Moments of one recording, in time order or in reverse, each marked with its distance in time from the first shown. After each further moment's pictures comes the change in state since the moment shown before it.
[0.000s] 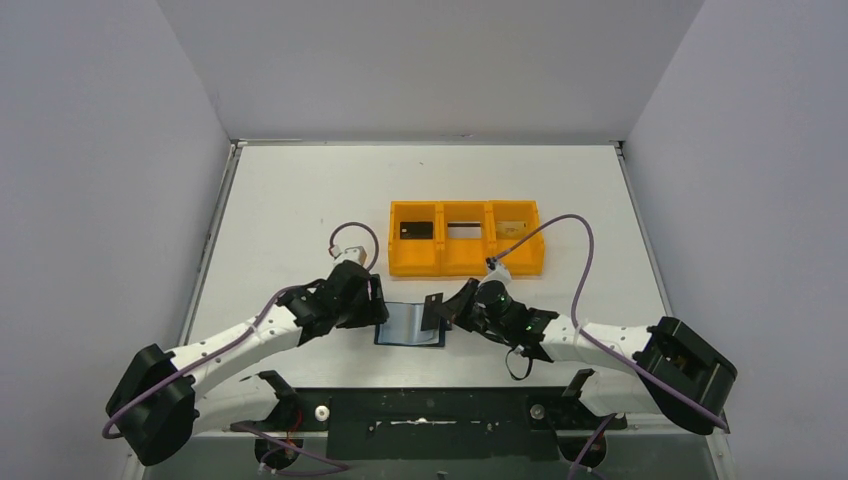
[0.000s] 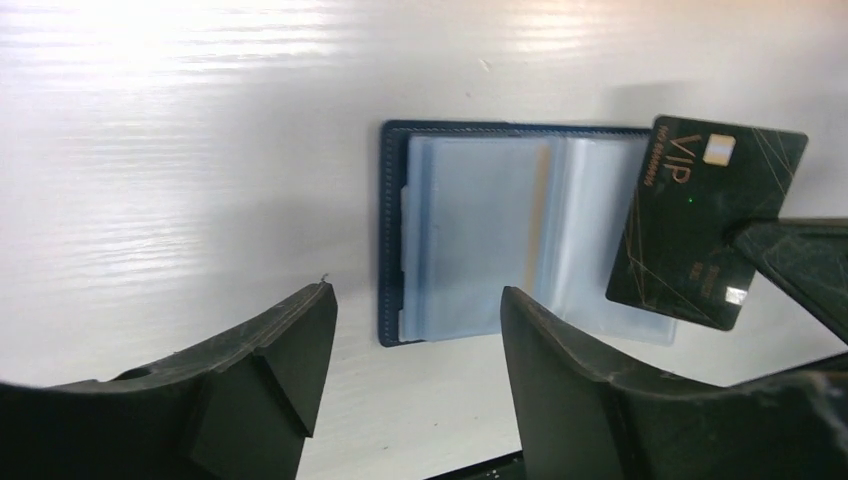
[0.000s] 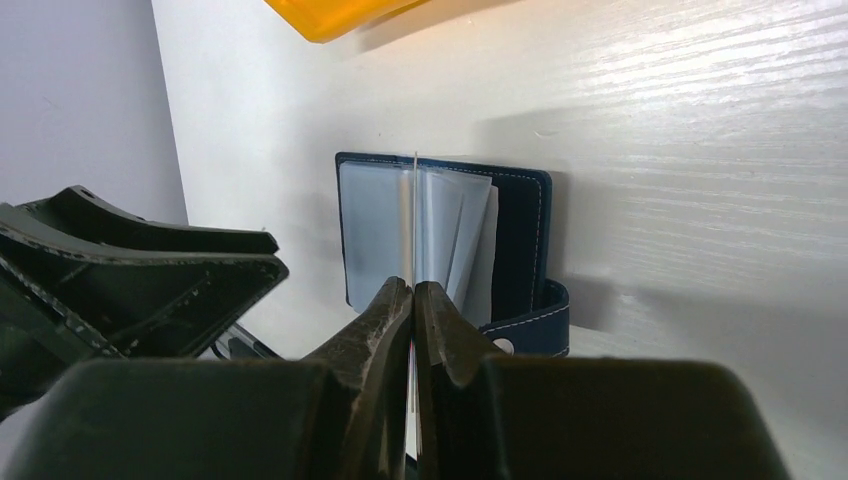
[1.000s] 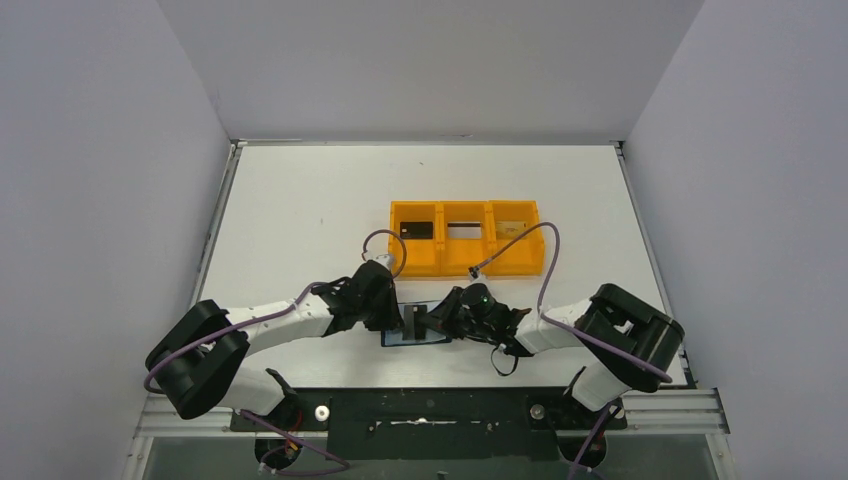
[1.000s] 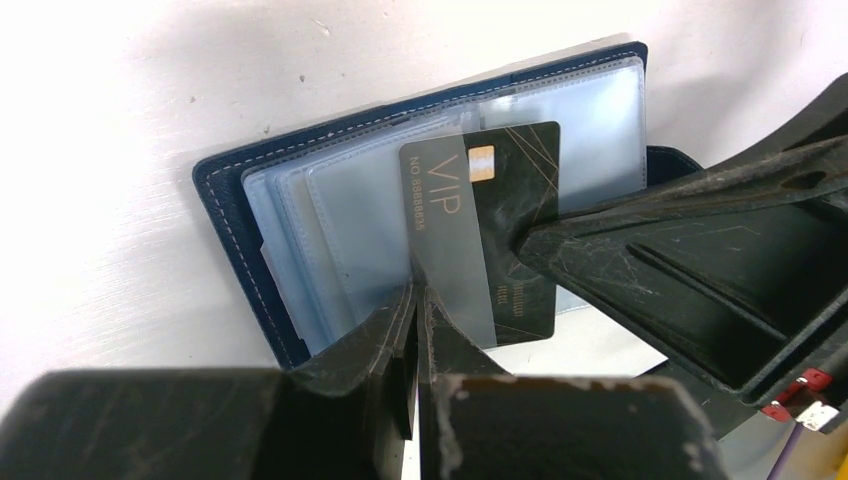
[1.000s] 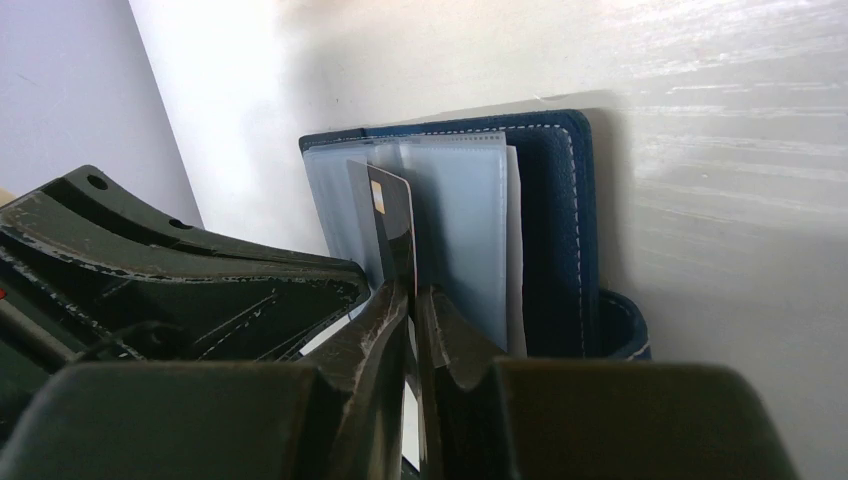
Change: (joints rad) left arm -0.022 0.262 0.003 0.243 0.202 0.002; right arm -0.001 0.314 0.008 0.263 -0.142 0.111
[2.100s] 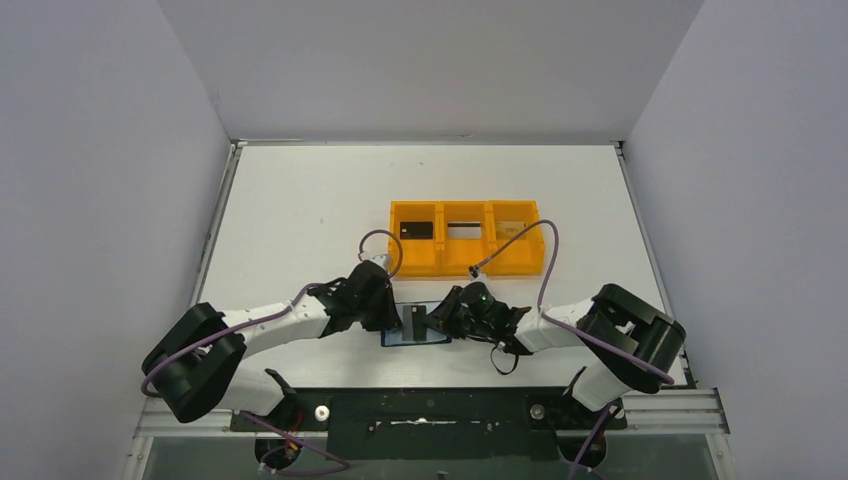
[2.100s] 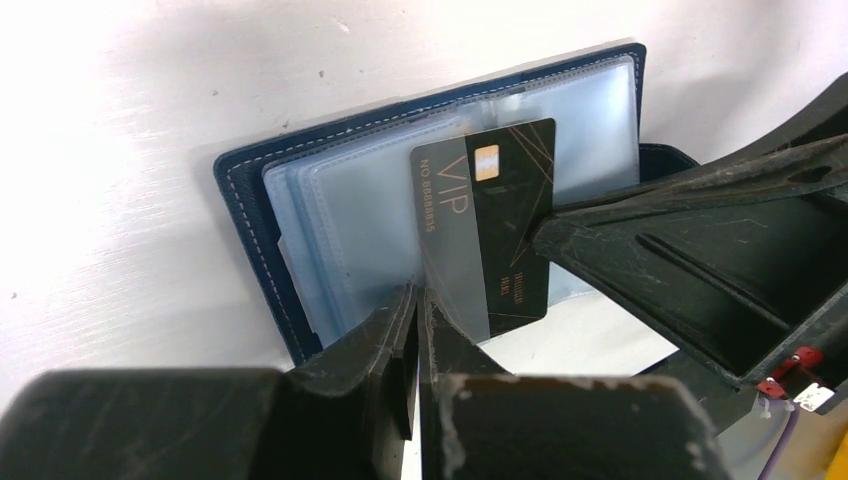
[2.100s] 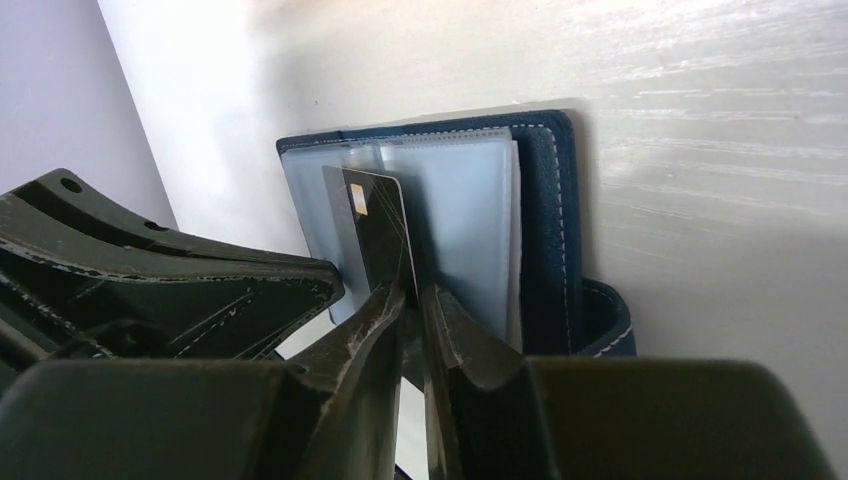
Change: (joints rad) left arm 0.019 -0.025 -0.025 0.008 0.012 -0.003; right arm 0.000 -0.029 0.017 -0.079 0.013 -0.028
